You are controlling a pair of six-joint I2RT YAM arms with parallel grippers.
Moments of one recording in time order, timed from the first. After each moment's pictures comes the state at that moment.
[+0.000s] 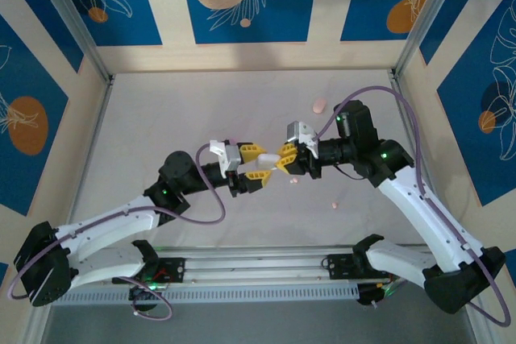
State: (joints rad) left arm -0.88 1.05 0.63 0.58 0.48 -0.06; right arm 0.50 1.05 1.14 -0.73 -0.85 -0.52
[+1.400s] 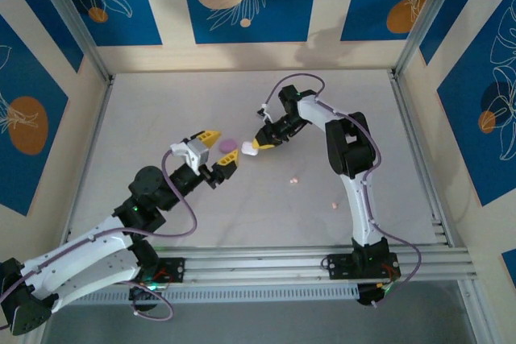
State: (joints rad) left arm -0.88 0.74 0.56 0.36 -0.04 0.03; right arm 0.38 2.36 1.85 -0.99 -0.93 -0.11
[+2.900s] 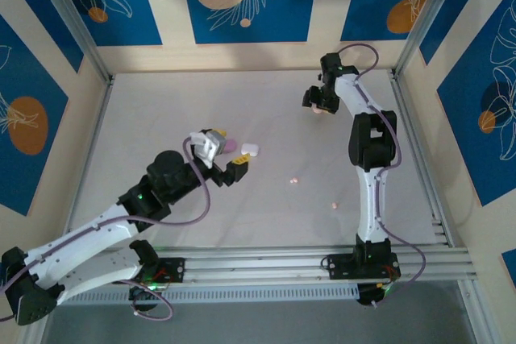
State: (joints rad) left arm -0.88 0.88 0.72 0.05 -0.06 -0.03; right arm 0.12 2.37 2.12 -0.98 -0.11 0.33
